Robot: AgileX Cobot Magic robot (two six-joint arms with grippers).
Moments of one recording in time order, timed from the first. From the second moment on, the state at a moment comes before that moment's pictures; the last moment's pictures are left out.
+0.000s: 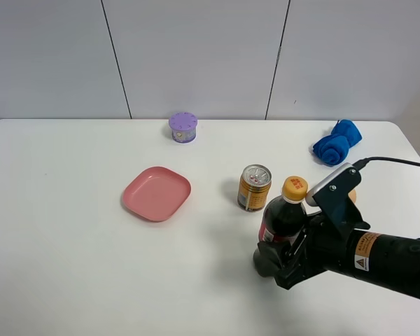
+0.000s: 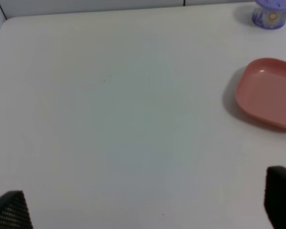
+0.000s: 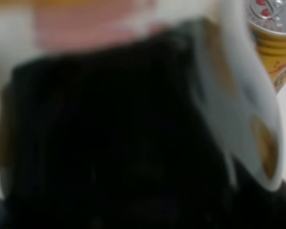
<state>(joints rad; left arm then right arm) 0.07 -0.01 -0.51 -0.04 1.05 0.04 0.69 1.21 -0.23 -0.02 -0.22 0.06</state>
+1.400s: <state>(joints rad) 0.07 -0.01 -0.51 -0.04 1.05 0.04 0.73 1.22 -0.79 -0.19 0.27 0.17</state>
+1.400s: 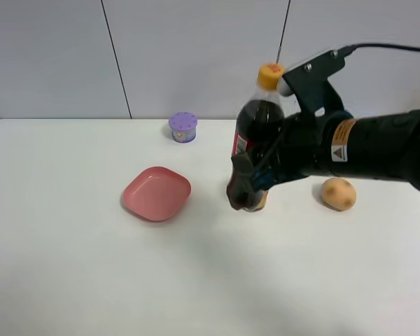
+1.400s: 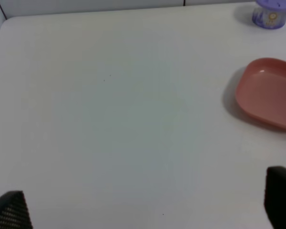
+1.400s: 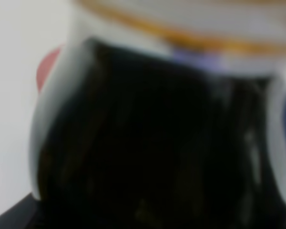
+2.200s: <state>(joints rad) 0.07 -0.01 -0.51 -0.04 1.05 0.04 0.50 1.46 -1.06 -0.26 0.30 0.17</state>
